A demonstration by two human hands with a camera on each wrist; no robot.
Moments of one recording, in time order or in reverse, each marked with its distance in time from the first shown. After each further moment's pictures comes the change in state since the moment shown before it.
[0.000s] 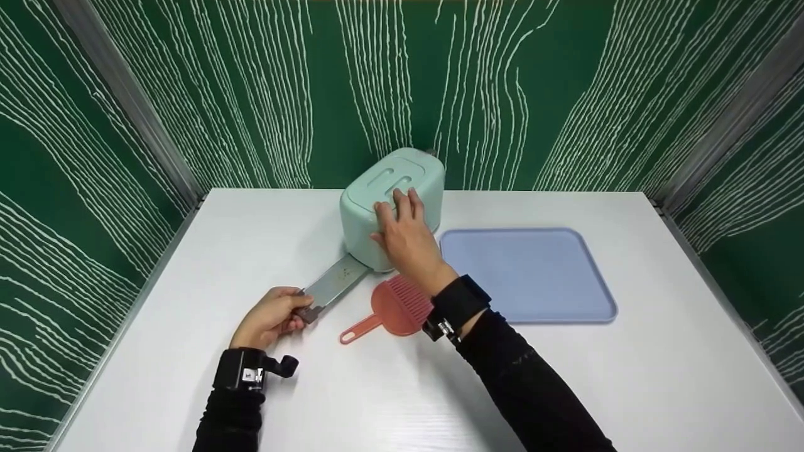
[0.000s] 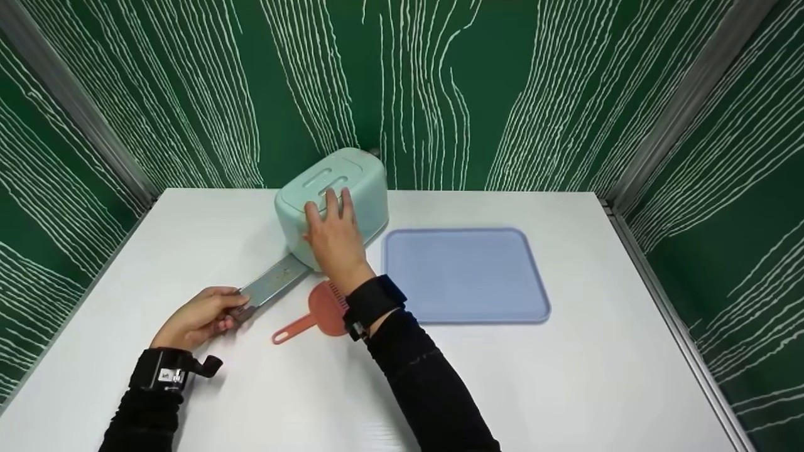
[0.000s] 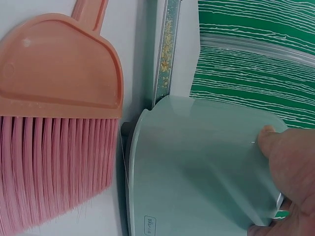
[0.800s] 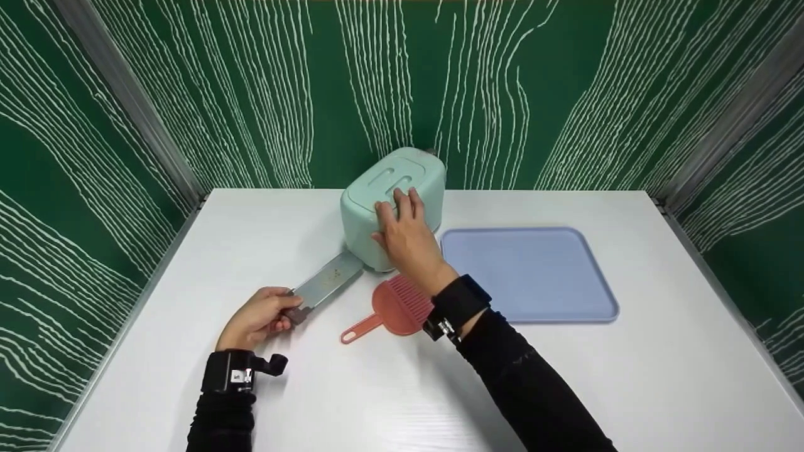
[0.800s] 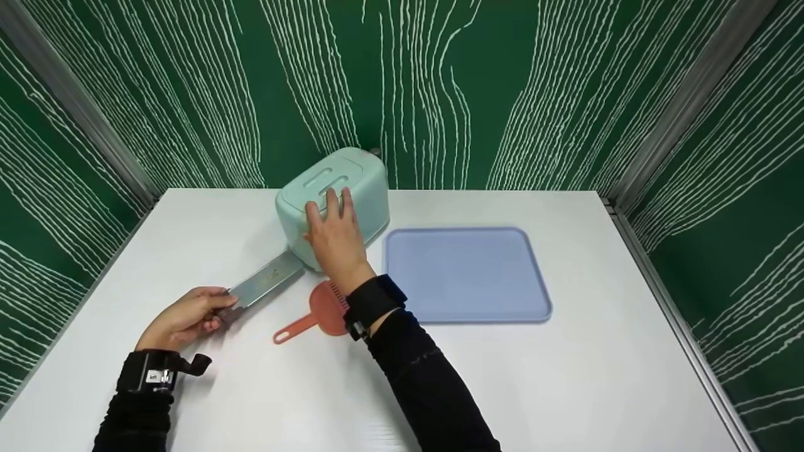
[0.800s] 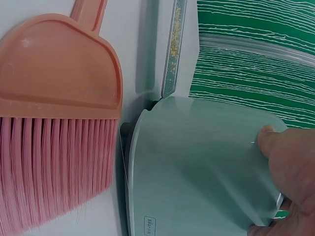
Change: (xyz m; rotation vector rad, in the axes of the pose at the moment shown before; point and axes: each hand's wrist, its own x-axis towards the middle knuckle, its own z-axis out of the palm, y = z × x) left_hand -0.011 0.003 -0.019 -0.007 -0.030 0.008; right_hand 0.000 0.002 0.003 -0.080 0.010 -0.037
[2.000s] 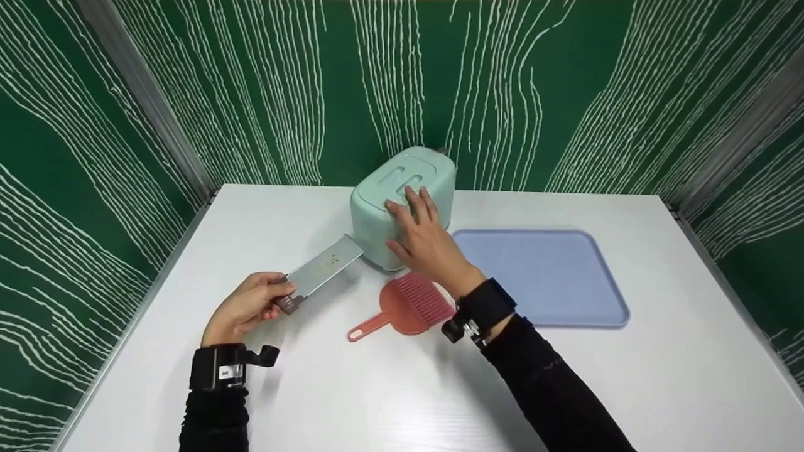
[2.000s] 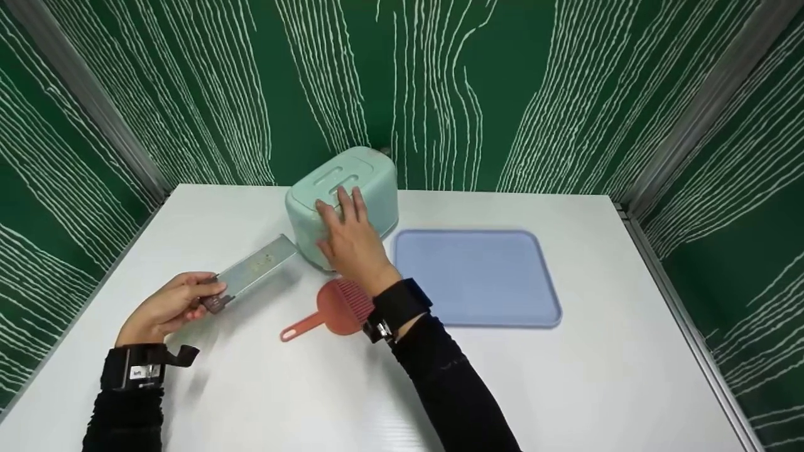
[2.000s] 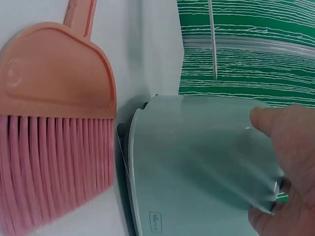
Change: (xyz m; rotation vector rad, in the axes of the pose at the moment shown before) left_hand -0.028 0.028 -0.017 0.085 -0.042 0.137; right_hand -0.011 0.016 -0.011 0.268 -0.131 0.015
